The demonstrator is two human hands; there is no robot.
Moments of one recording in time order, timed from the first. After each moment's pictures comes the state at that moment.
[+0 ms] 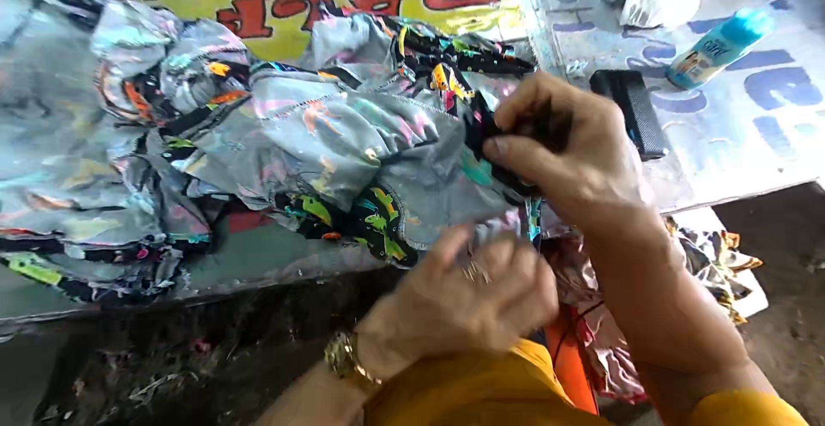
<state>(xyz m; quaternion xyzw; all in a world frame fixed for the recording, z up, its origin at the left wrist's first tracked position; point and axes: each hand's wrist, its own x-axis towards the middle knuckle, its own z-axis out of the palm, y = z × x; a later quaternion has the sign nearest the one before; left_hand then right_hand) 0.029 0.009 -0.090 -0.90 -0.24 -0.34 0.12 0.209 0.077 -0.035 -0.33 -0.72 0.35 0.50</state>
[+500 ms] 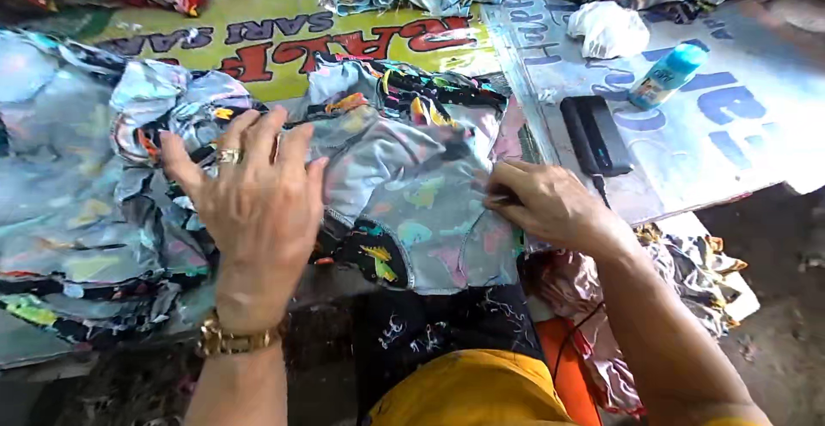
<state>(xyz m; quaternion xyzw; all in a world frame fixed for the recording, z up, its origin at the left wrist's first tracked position) -0.073 0.104 -0.055 -0.80 -0.55 -0.18 0.15 0.258 0.073 -0.080 -0.48 -0.85 0.11 0.20</state>
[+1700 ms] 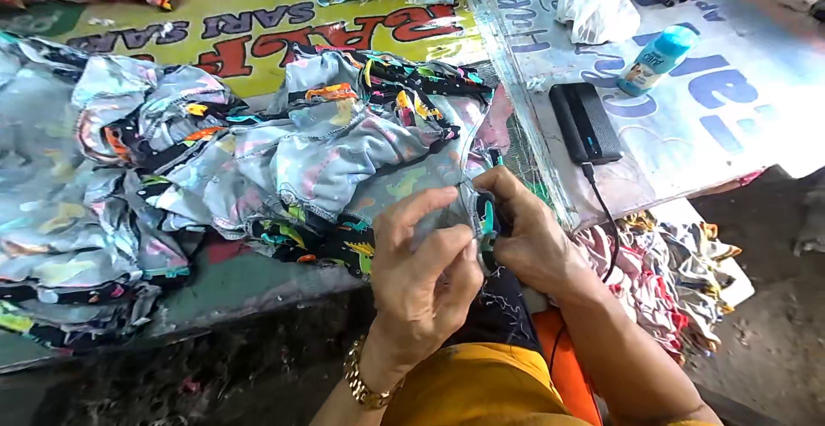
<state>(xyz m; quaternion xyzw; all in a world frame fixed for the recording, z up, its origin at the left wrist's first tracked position) 0.047 0.025 -0.099 -0.74 -0.30 -0.58 -0.17 0.221 0.024 -0.091 -0.46 -0.66 0.37 0.46</state>
